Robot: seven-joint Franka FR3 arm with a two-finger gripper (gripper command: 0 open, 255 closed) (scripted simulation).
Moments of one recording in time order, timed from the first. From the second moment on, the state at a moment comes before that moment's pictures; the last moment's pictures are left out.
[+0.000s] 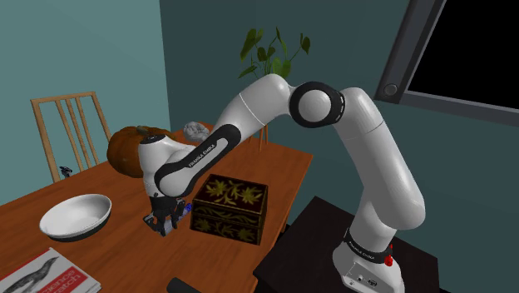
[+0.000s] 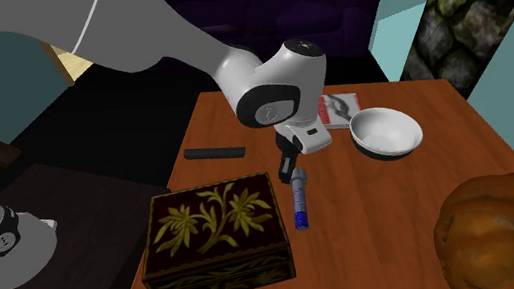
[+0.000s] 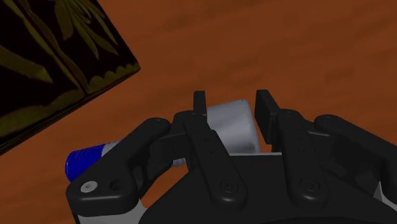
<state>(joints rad) 0.26 0.73 0.32 -1.68 -0.23 2.29 0.70</state>
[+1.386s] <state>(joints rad) 0.23 0.58 0.36 -1.67 -0.18 2.15 0.68</state>
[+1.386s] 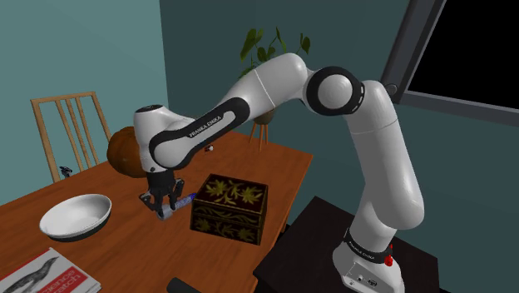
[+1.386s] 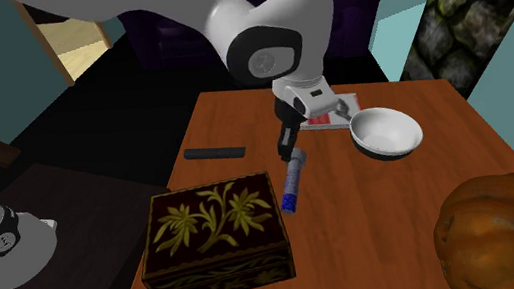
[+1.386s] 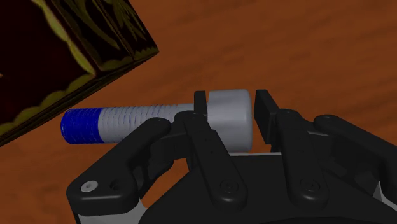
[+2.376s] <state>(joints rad) 0.22 0.49 0.38 -1.61 -0.14 1.99 0.66</state>
